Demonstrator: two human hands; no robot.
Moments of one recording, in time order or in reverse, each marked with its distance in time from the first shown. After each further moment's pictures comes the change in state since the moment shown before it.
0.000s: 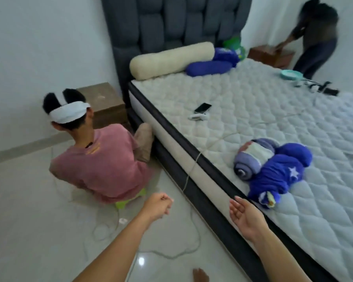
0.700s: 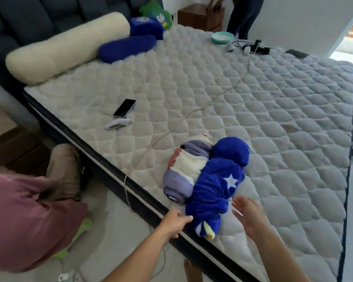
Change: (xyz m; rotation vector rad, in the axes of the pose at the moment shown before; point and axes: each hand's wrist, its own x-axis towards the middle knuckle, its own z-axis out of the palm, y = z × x) left_hand 0.166 0.156 0.297 0.212 -0.425 -0.244; right_hand 0.184 -0.197 -0.166 -0.020 0.339 -0.073
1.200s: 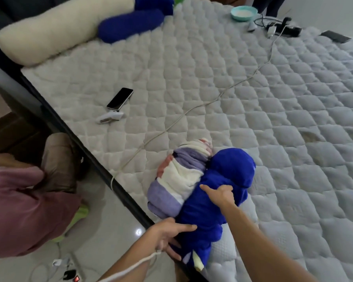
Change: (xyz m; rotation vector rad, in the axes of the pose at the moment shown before) left_hand 0.072 0.061 0.024 -0.172 -0.261 -0.379; right_hand 0.130 -0.053 0.072 -0.880 -0.026 0.017
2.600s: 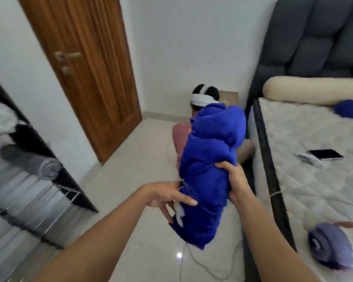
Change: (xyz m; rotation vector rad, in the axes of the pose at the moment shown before) left_hand -0.325 -0.417 -0.051 -0.407 0.519 0.497; right_hand -0.443 0.024 0.243 0.241 -1.153 -0.675
